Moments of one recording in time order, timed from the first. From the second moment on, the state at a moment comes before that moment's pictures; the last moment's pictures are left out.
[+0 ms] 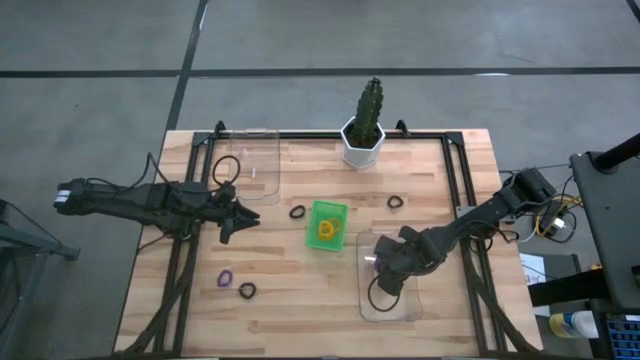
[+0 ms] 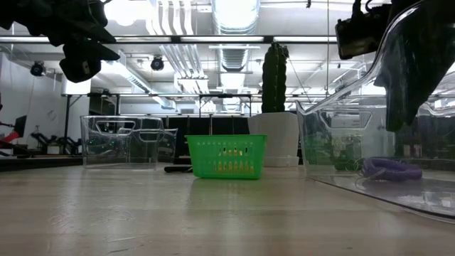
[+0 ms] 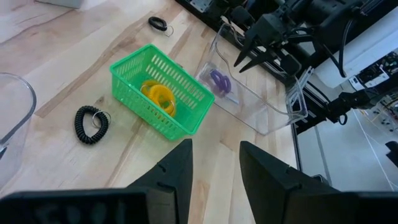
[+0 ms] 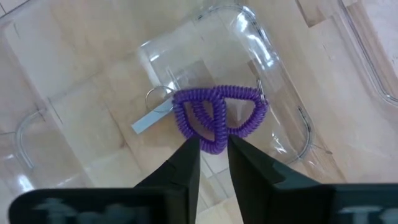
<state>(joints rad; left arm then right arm) -0.07 0.52 0.49 -0.34 -0.02 -0.65 0.48 1.56 1.00 -0.80 0.18 0.98</state>
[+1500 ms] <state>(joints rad) -0.10 0.66 0.75 -0.70 0.03 -0.85 0.55 0.73 0.49 -0.14 0.65 0.78</state>
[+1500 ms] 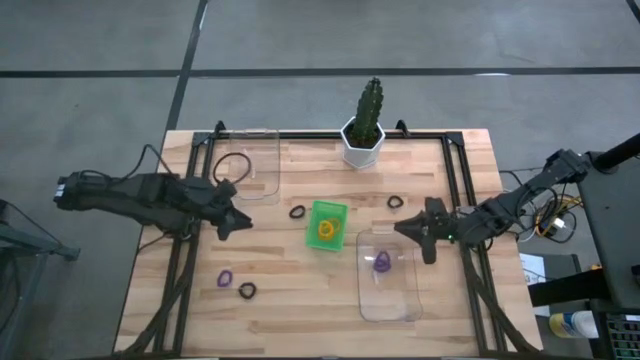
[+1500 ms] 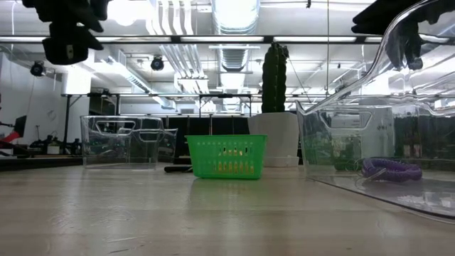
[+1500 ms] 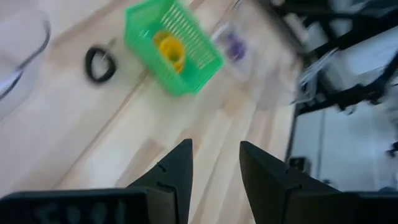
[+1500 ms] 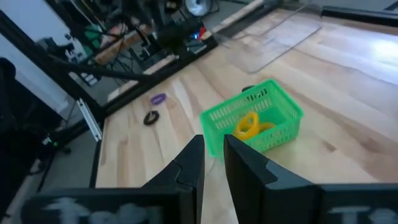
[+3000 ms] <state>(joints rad) -0.59 1.22 0.91 -1.14 0.07 -1.50 0.55 0.19 0.18 0.21 0.47 0.28</state>
